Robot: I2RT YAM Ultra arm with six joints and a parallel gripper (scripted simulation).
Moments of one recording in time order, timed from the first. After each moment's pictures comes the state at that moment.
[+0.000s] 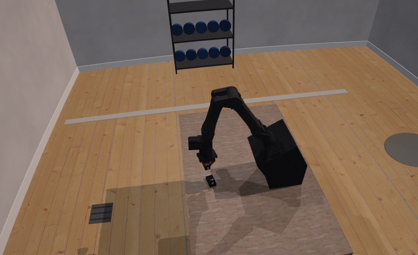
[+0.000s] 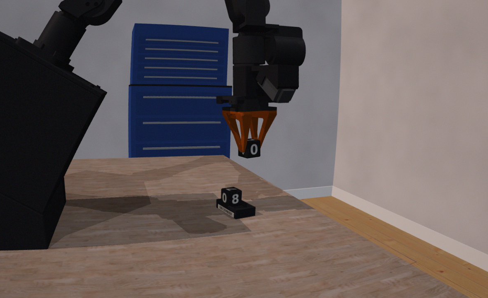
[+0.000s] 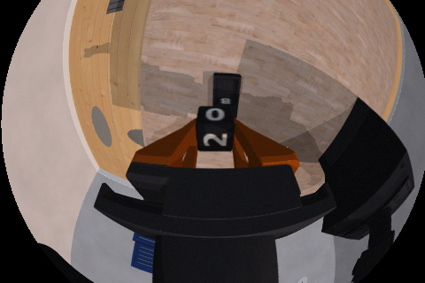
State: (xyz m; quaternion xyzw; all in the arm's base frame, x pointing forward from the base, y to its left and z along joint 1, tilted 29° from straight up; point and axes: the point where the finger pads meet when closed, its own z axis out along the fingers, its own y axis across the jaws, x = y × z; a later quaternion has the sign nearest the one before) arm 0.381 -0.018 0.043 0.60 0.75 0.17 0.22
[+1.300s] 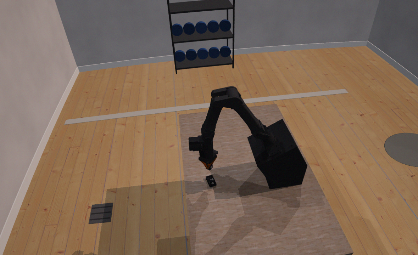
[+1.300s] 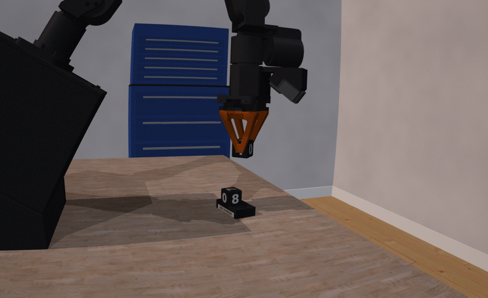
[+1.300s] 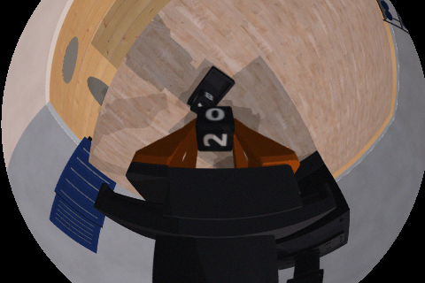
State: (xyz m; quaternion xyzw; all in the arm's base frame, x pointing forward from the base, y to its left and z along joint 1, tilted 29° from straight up) arm 0.372 -0.017 0.037 0.35 0.90 0.09 0.24
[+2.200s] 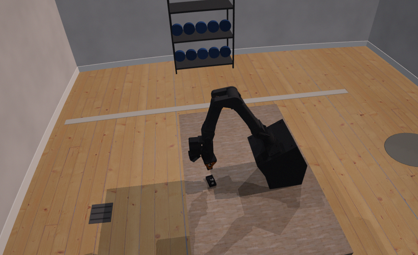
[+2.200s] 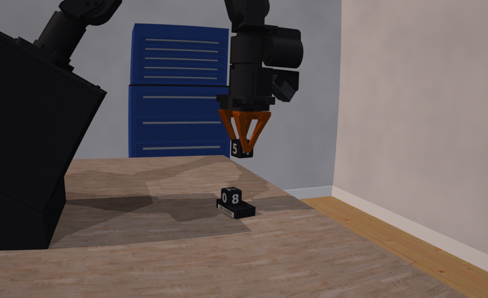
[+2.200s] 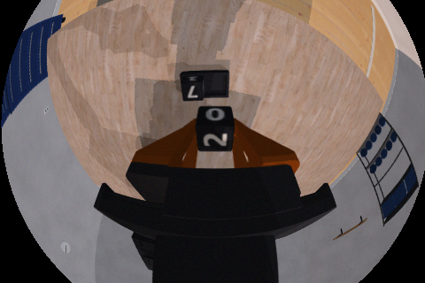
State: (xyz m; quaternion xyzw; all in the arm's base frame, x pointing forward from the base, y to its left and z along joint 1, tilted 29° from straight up) arm 0.371 -0.015 0.037 -0.09 0.96 -0.02 0.25
